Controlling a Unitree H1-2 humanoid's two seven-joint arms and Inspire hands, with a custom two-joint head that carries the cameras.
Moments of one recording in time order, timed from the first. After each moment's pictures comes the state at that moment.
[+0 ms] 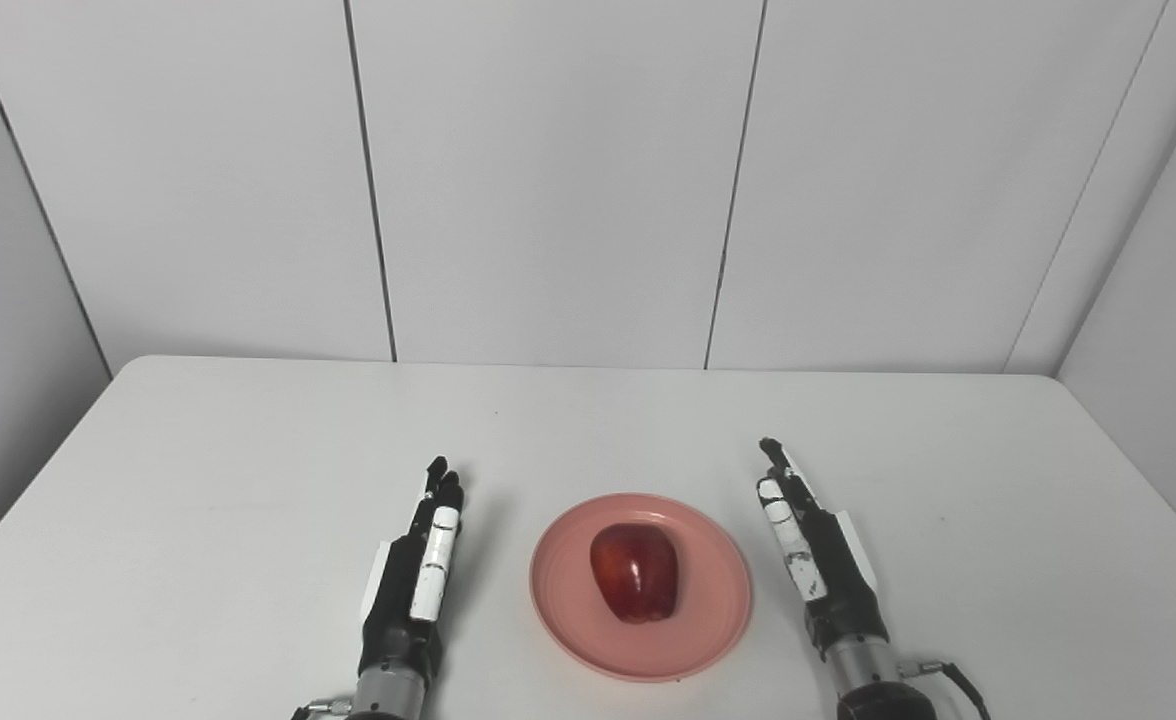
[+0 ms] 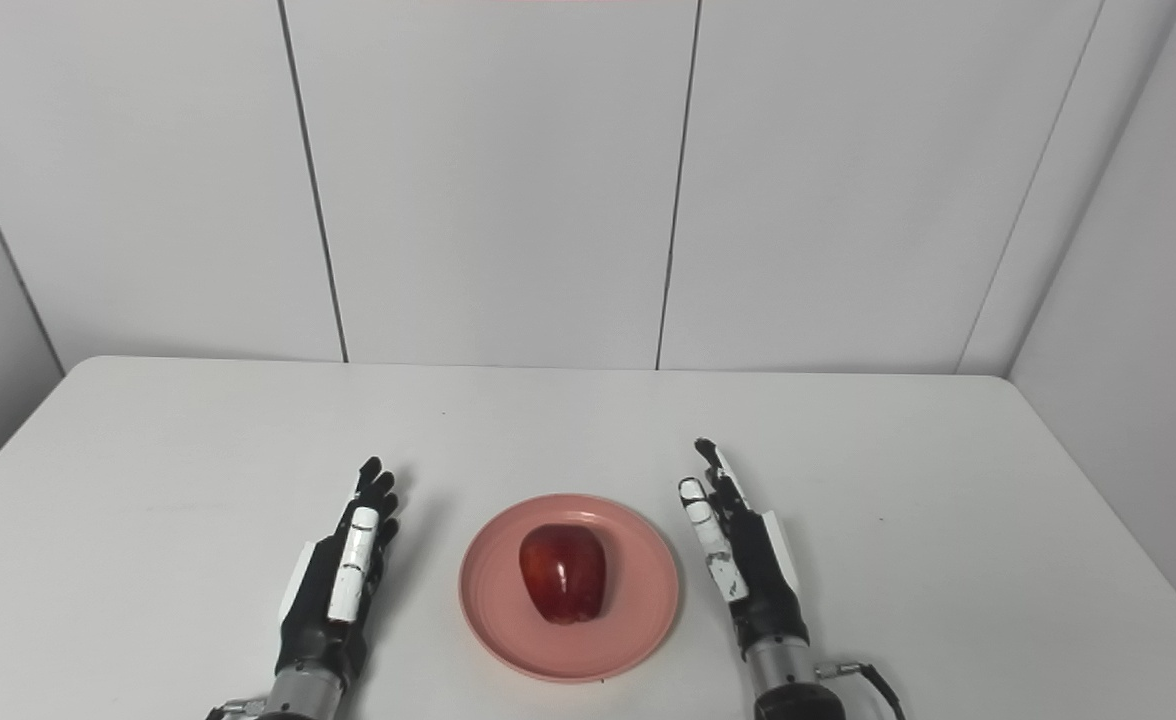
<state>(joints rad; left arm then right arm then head) -0.09 -0.11 -0.06 0.04 0.01 0.10 0.01 -0.17 -0.05 0.02 0.15 -0.10 -0.08 -0.01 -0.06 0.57</state>
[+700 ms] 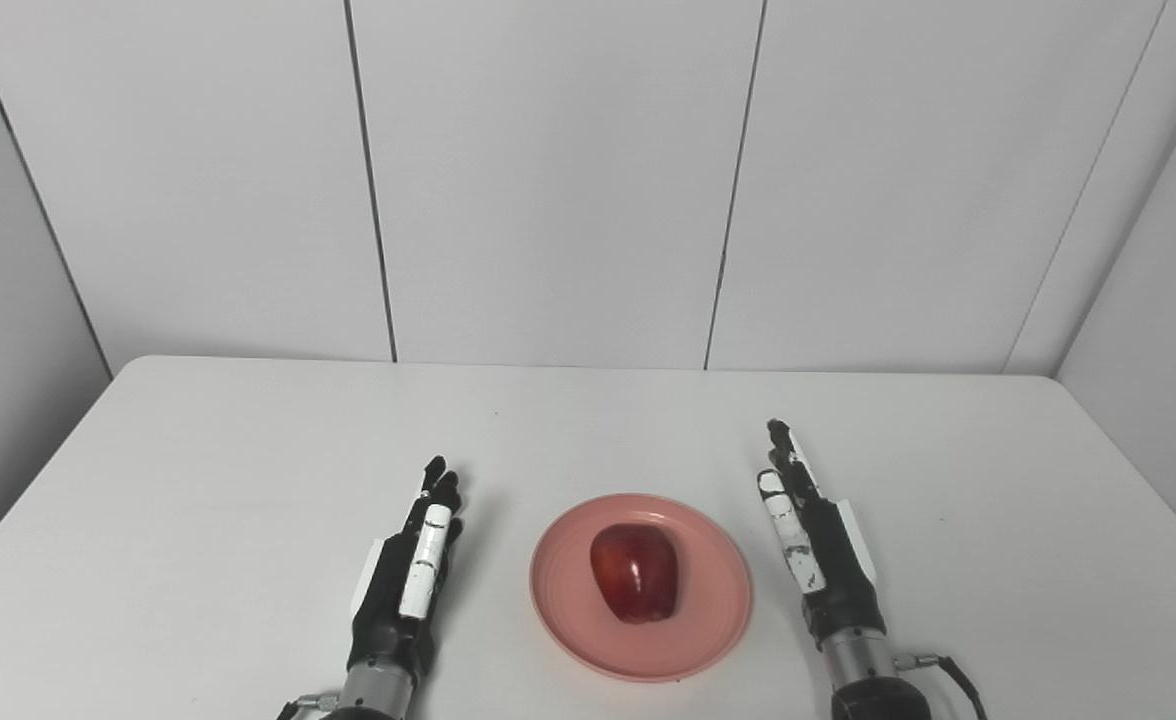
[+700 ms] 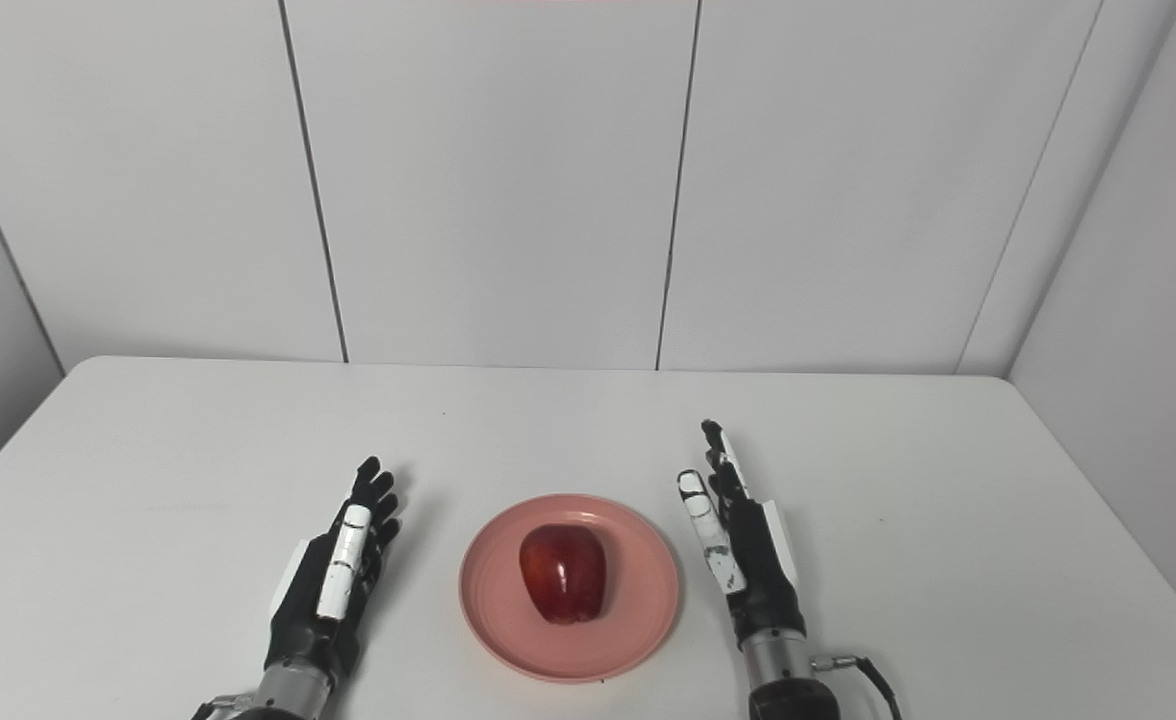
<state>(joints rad) -0.10 -0.09 -0.05 0.04 -0.04 0.13 -0.03 -0.18 -0.04 0.01 0.17 -0.09 -0.14 -0.03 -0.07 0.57</state>
